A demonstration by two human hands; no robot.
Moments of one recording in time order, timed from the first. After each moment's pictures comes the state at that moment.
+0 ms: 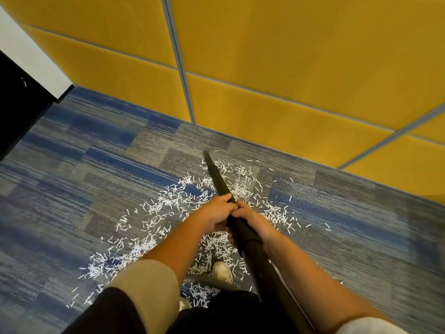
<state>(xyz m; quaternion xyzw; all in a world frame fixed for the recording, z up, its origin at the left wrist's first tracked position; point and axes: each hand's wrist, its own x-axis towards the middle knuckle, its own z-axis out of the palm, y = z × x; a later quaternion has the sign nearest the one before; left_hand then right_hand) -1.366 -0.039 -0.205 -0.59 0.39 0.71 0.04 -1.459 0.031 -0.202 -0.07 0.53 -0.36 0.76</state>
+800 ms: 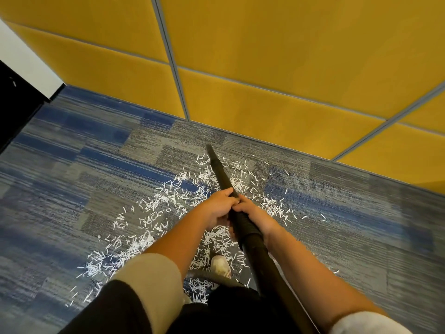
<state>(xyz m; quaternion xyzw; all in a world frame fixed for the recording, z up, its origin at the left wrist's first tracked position) -1.378 -0.022 -0.205 -0.58 0.41 0.70 0.04 -1.468 0.049 -0.211 -0.05 0.55 -0.38 0.74</state>
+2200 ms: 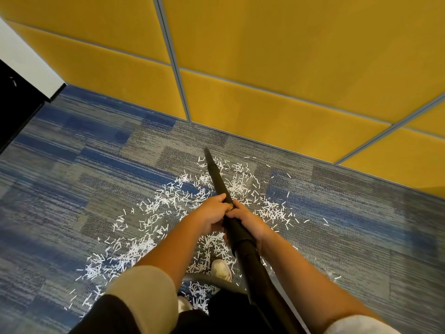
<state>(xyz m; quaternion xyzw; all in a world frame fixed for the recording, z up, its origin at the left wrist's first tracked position) -1.365 -0.035 -0.221 -0.60 0.37 0.71 0.03 -1.455 0.034 -0.212 -0.07 0.57 -0.36 0.74</state>
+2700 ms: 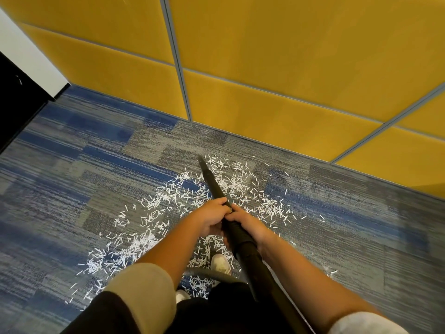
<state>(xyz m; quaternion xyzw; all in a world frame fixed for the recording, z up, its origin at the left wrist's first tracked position) -1.337 0.002 -0.208 -0.59 0.38 0.71 0.06 -1.430 0.073 -0.194 -0.08 0.55 -0.36 0.75</state>
